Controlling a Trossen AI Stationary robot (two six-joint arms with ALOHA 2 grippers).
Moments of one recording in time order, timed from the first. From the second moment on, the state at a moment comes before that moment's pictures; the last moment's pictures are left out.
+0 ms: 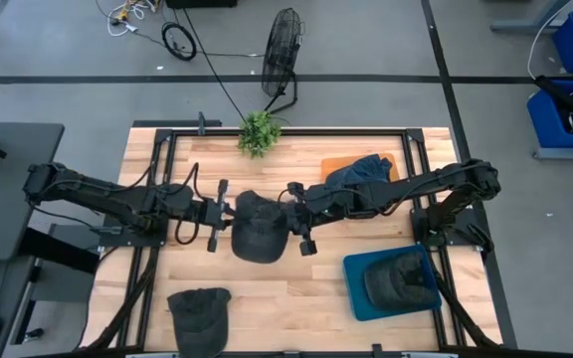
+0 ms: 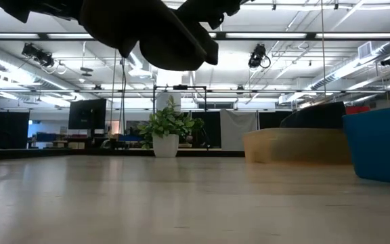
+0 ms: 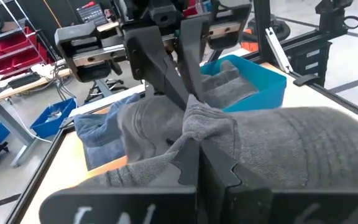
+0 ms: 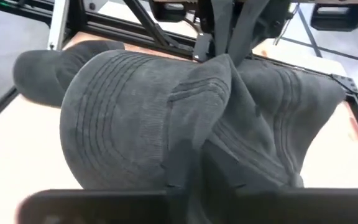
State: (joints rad) left arm -0.15 0.94 0.53 0.25 -0.07 0.29; right arm 0.13 1.63 1.28 -0.17 0.02 -0.18
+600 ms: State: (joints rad) left arm -0.15 0.94 0.53 0.10 -0.20 0.11; right arm 0.17 1.62 1.31 -0.36 0.11 0.05
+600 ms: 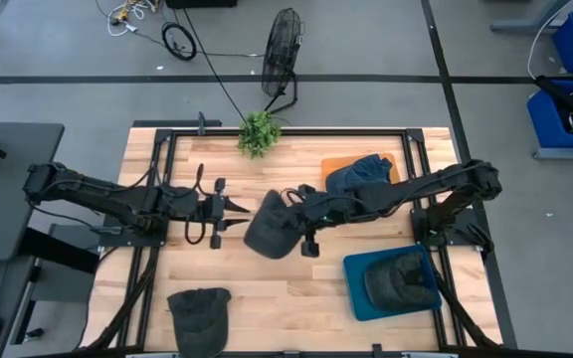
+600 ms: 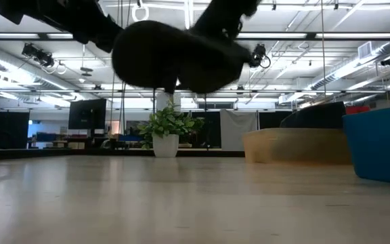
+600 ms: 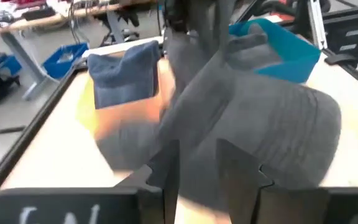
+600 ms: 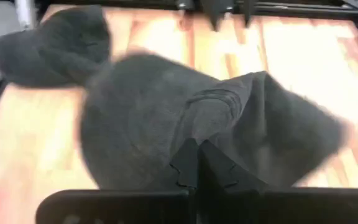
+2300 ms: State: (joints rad) left arm -0.15 0.94 0.53 0.14 -0.44 0.03; right arm 0.85 1.78 1.64 -1.57 0.12 1.86
